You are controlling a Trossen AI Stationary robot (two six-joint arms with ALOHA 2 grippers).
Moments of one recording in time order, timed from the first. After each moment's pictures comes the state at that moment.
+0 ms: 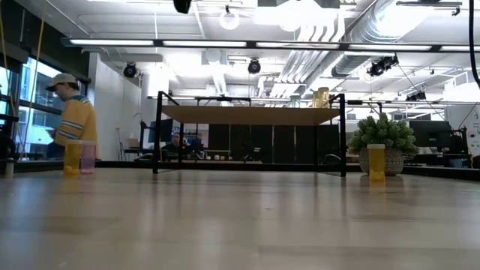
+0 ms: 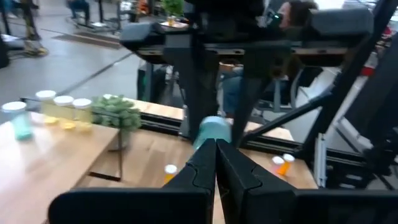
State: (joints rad) left arm 0.05 1.20 0.97 0.09 -0.14 -0.17; right arm 0.01 1.77 2.08 -1.20 -0.07 0.34
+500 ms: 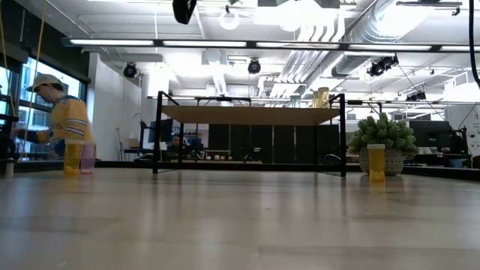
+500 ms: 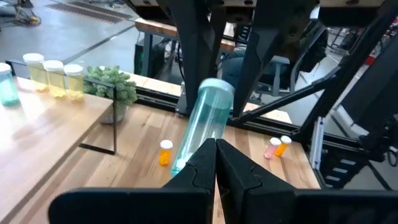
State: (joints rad) left arm 0.05 1.23 0.97 0.03 -0.12 -0.24; right arm 0.01 1.77 2.08 -1.18 -0.07 0.33
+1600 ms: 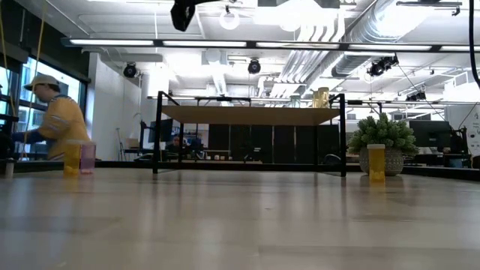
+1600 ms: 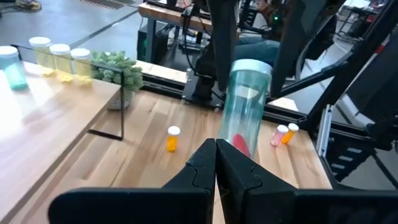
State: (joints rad) left arm 0.08 1.22 0.97 -0.03 -0.09 -0.23; right arm 0.01 1.77 2.08 -1.14 -0.09 0.28
